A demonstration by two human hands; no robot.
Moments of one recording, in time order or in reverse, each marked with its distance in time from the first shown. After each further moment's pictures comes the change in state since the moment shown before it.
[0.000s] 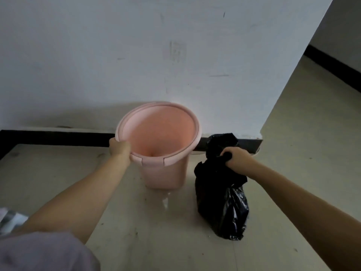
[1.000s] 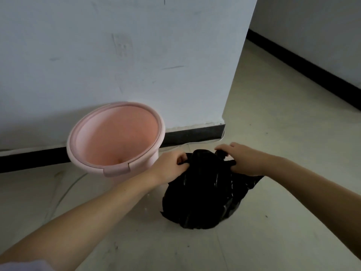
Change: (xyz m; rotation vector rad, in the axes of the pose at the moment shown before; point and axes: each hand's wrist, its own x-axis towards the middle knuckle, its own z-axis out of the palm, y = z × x) left_hand -0.166 0.002 0.077 0.665 -1.110 0.788; right_hand -0.070 0.052 -0.040 -0.309 -0.150 -0.017
